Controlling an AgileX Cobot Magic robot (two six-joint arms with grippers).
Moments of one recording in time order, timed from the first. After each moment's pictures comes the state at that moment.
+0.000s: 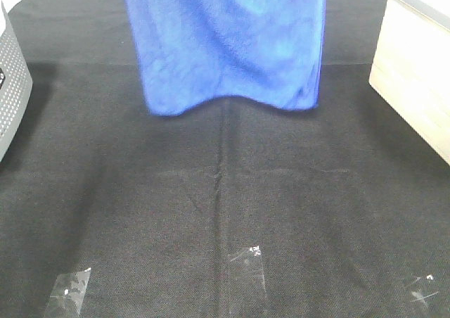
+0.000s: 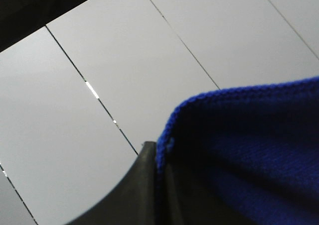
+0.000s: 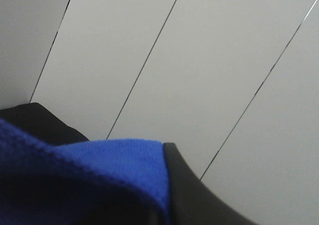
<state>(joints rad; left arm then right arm) -0.25 1.75 -1.76 0.18 -0.39 0.47 0.43 1.86 -2.06 -0.21 0.18 -0.30</state>
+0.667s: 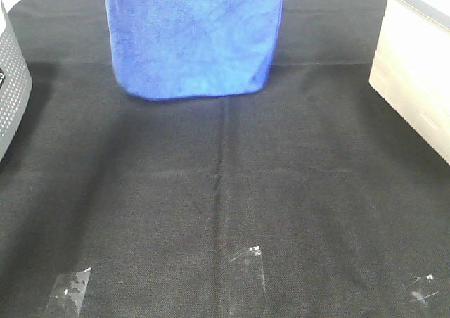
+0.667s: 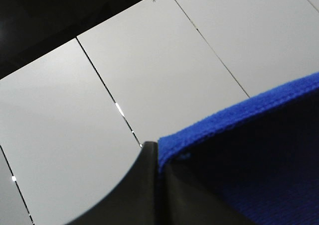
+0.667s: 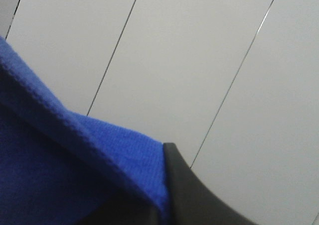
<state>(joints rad) -0.22 2.24 -2.45 0.16 -0.33 0.47 0.33 2.13 -2.32 -0.17 0.02 -0.29</state>
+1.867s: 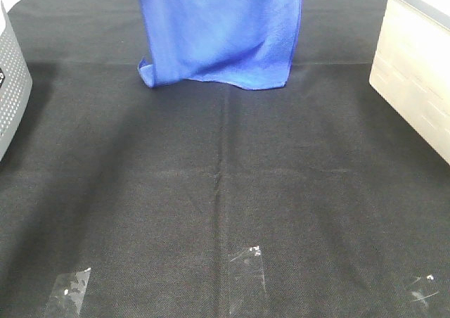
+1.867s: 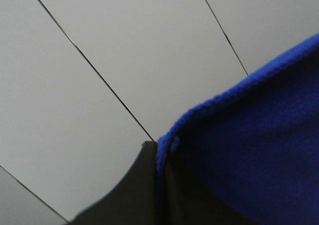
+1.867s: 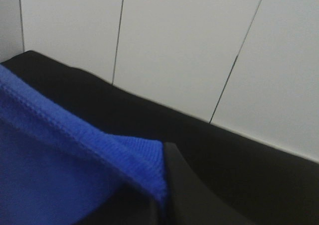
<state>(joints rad) -0.26 2.36 -2.64 0.15 0.33 0.45 0.29 2.13 -2.33 0.03 0.43 -0.27</state>
